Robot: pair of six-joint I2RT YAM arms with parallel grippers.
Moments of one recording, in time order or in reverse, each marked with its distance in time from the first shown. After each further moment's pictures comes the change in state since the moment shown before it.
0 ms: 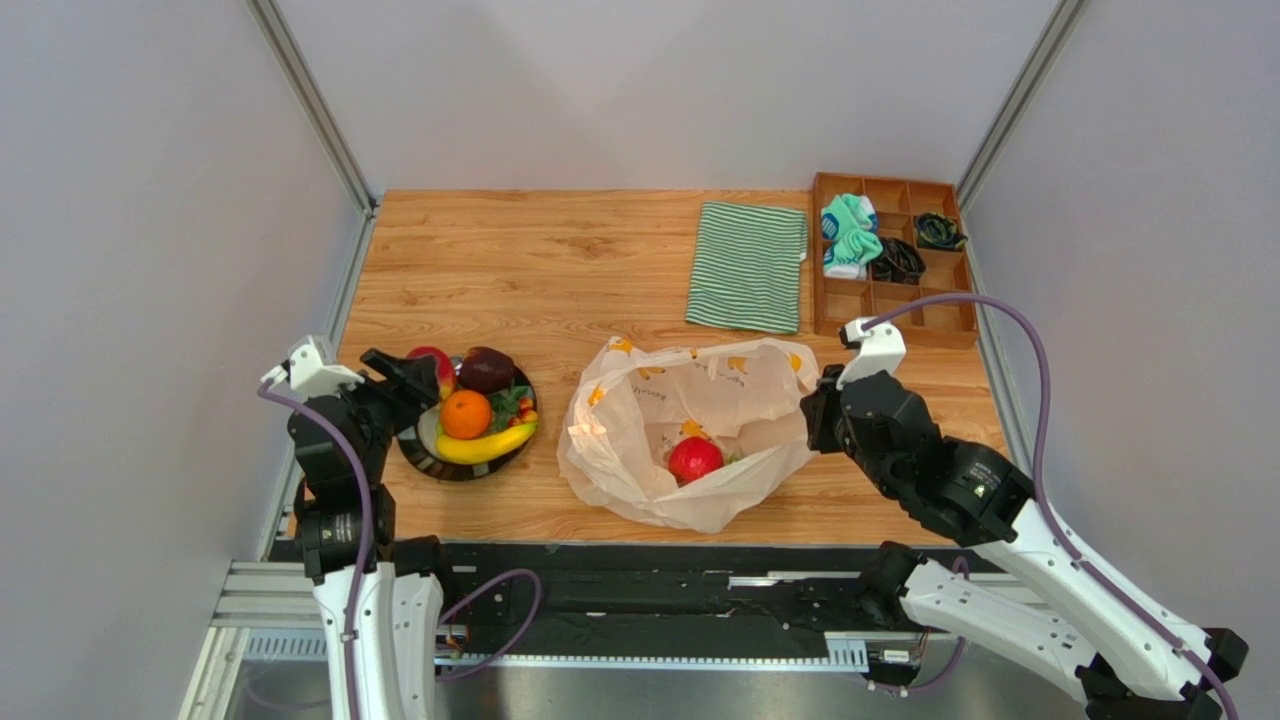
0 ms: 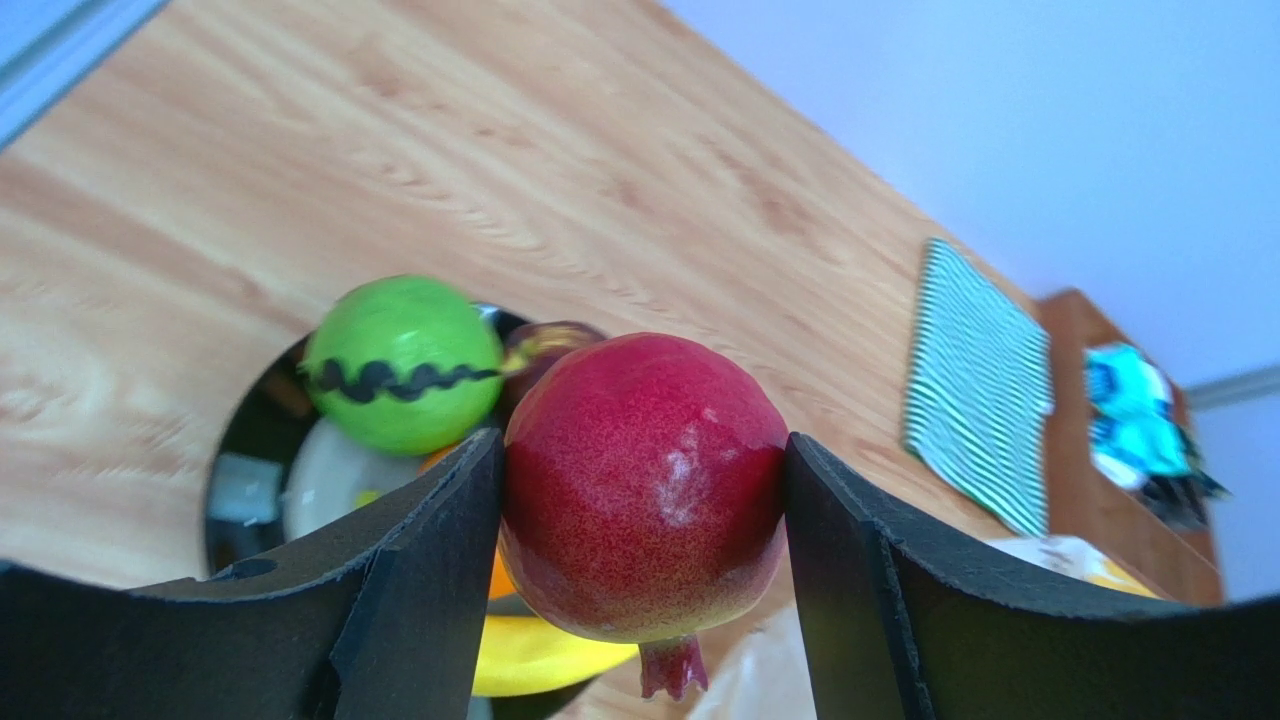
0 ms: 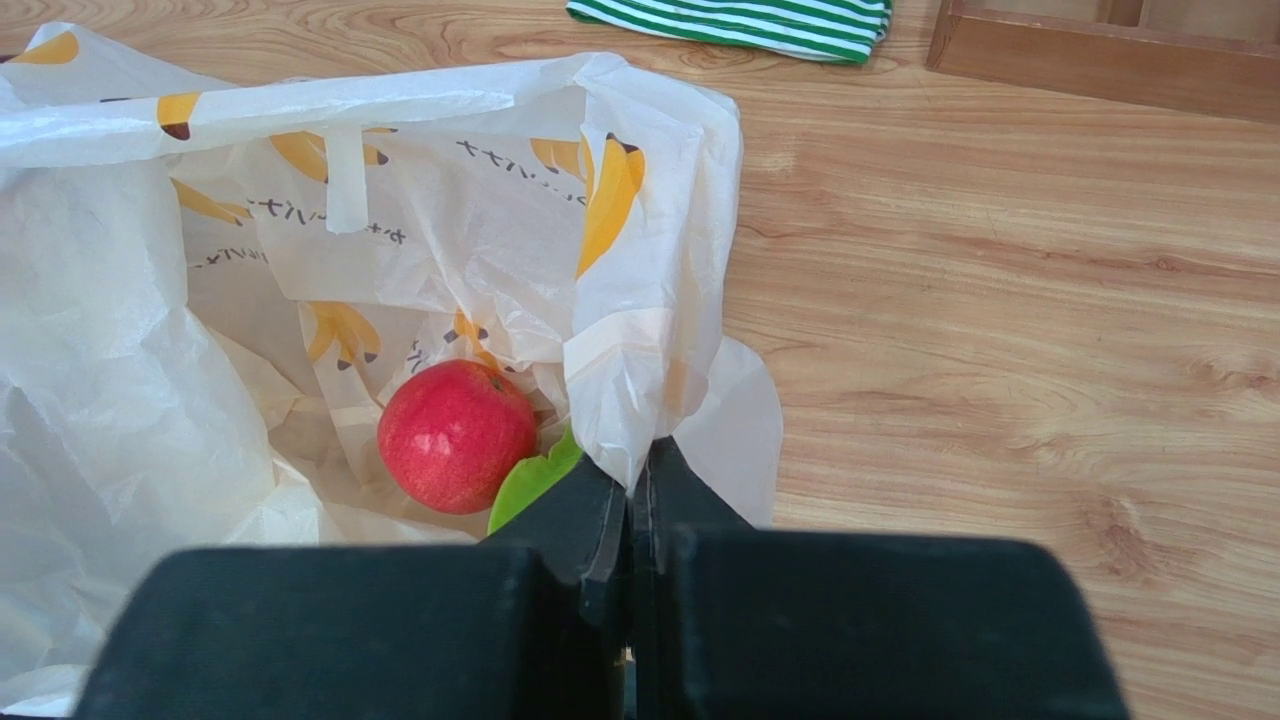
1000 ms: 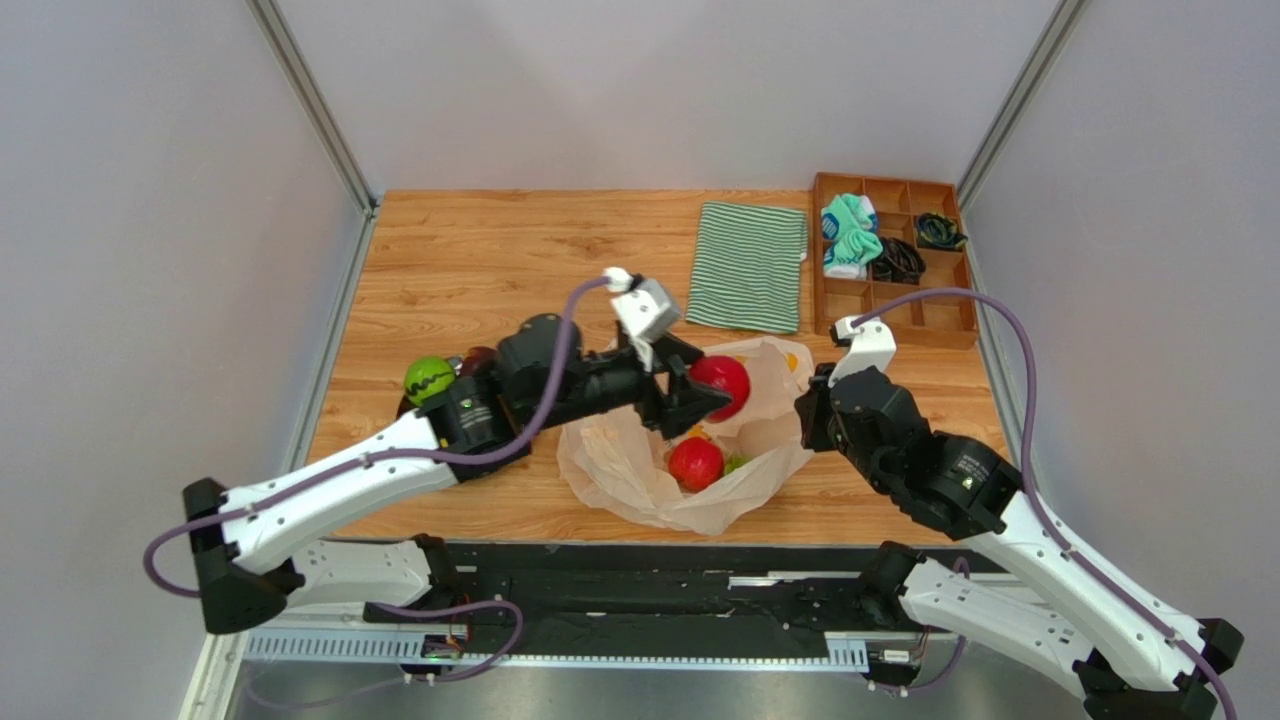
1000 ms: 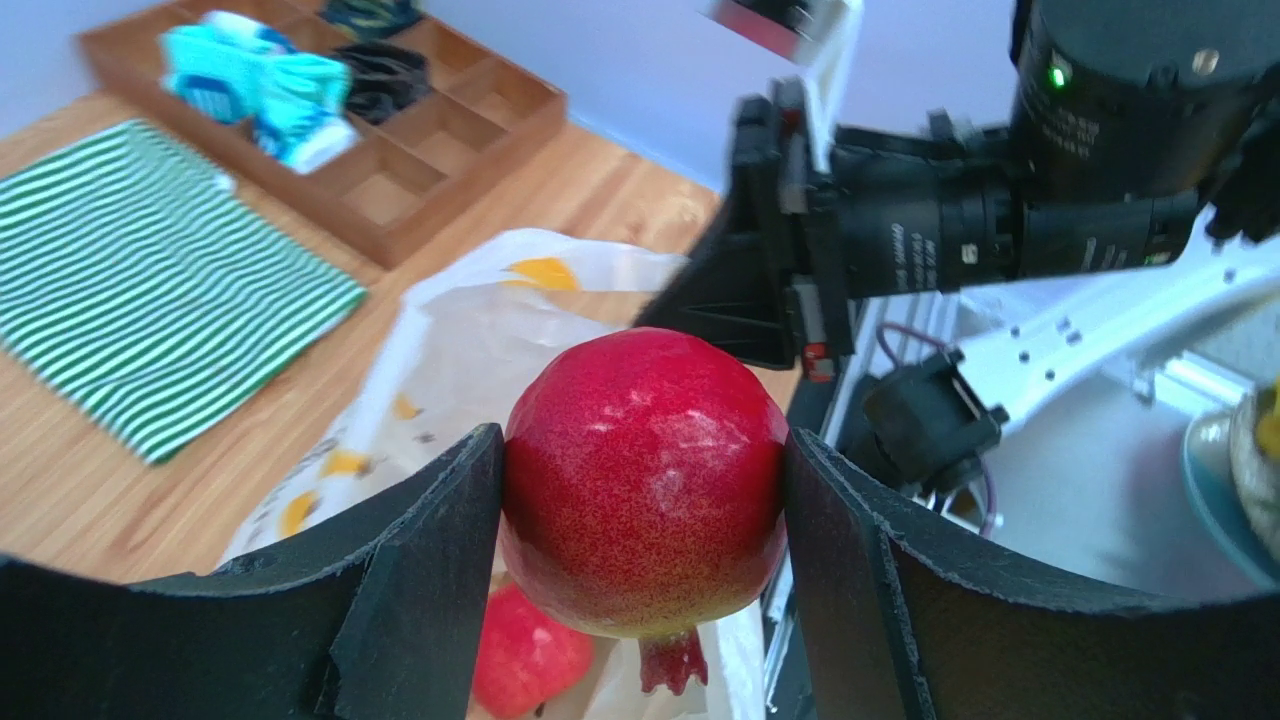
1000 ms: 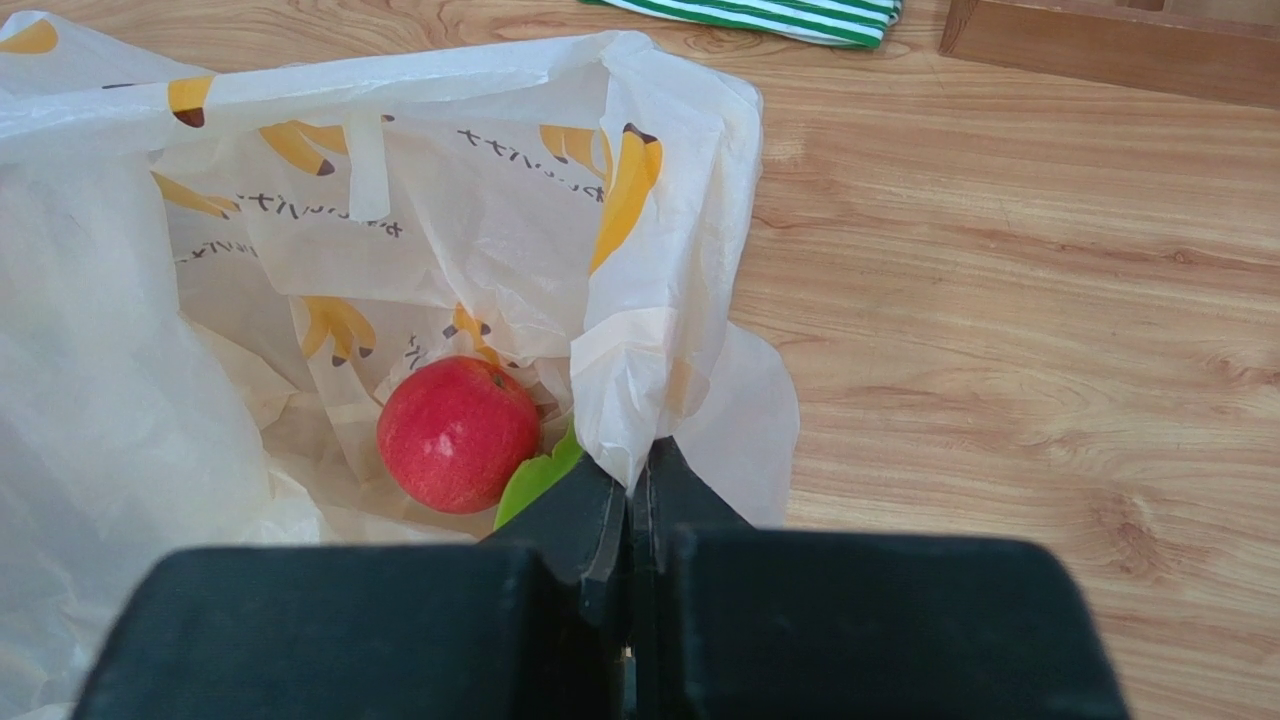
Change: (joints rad) left arm -1.289 0.695 0.502 0.359 -0.034 0.334; right arm 0.000 0.035 0.001 0.010 -0.010 0.008
